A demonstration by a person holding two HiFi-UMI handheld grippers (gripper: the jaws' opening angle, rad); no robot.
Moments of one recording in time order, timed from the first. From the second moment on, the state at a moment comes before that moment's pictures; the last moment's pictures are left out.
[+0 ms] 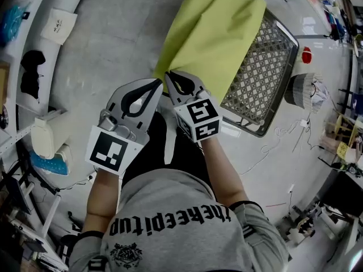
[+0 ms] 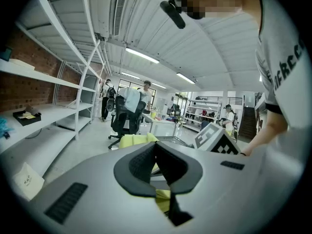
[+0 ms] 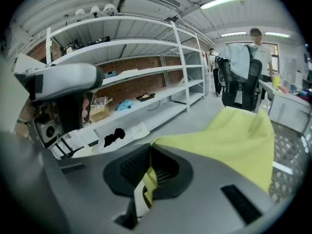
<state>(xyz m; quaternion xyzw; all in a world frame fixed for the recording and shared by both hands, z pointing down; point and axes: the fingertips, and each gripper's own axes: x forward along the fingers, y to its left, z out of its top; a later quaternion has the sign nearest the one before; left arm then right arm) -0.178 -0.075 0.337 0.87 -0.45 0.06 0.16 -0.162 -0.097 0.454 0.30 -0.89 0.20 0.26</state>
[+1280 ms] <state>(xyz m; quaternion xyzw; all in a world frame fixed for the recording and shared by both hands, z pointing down) -0.177 -0.075 0.356 0.88 -0.45 0.08 0.16 -0.148 -0.073 0.480 0.29 -0.89 0.23 0.27</state>
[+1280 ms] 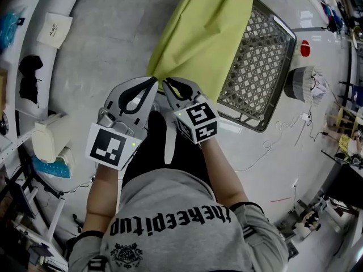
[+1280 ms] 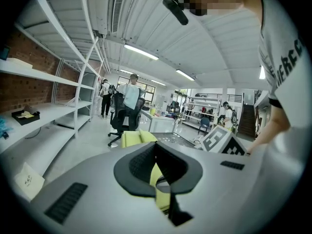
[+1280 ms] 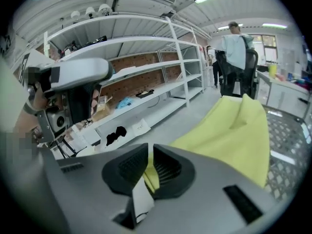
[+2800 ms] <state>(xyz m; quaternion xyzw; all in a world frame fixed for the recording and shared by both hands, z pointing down) -0.151 -0.092 0.495 0.85 -0.44 0.22 0.18 0.032 -0.054 0.516 0.51 -0.77 0.31 0.21</state>
